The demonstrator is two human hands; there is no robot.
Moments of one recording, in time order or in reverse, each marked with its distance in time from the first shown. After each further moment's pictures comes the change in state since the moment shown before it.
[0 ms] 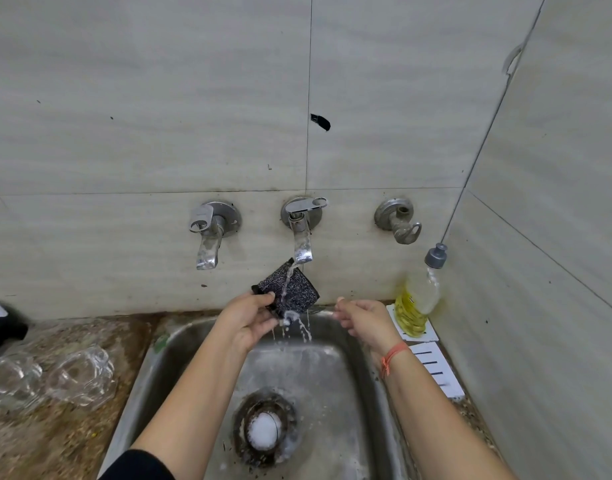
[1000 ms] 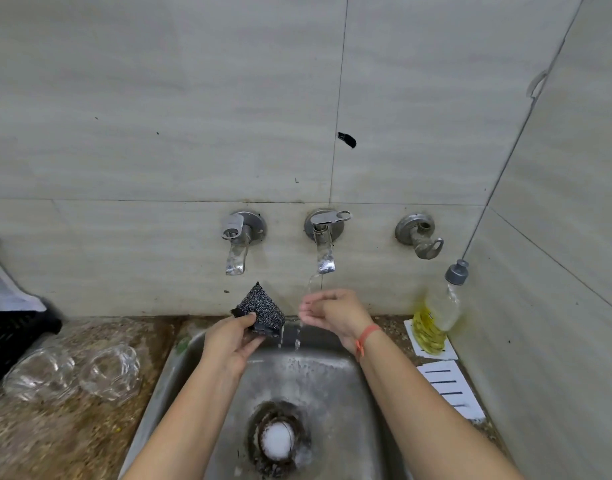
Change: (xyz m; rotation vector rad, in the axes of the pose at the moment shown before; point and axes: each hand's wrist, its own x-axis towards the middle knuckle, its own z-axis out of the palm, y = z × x) left_hand 0.000 -0.003 -0.053 -0.162 0.228 0.106; right_hand -0.008 -0.044 0.060 0.097 -0.313 0.063
